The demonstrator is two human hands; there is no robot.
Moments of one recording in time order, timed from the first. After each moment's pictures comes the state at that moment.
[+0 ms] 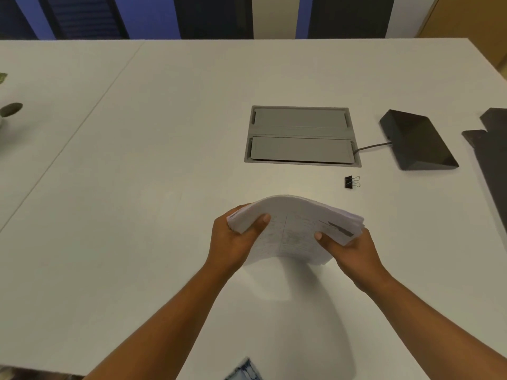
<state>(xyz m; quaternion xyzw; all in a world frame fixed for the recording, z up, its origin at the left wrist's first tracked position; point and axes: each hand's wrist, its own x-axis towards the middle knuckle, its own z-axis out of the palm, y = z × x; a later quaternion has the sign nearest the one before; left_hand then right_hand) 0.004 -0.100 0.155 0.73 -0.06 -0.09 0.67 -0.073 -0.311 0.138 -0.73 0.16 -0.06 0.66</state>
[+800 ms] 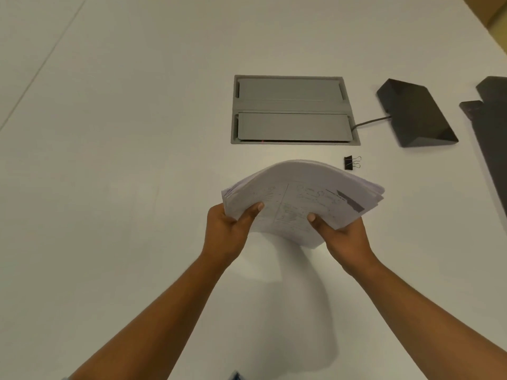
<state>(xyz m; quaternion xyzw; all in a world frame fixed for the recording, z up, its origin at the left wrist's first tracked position) 0.057 -0.099 0.103 0.73 -0.09 -0.10 0.67 -0.029 -0.296 0.099 -0.73 0.18 -0.11 0.65</state>
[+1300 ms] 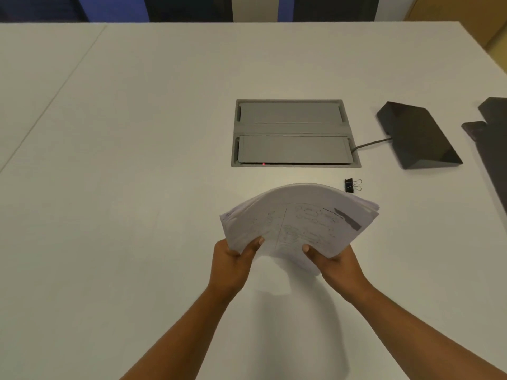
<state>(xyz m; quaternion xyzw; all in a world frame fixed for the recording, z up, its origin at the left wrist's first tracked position) 0.053 -0.113 0.067 0.72 -0.02 -0.15 0.67 -0.019 -0.312 0.070 -0.74 0.19 -0.03 0.64</state>
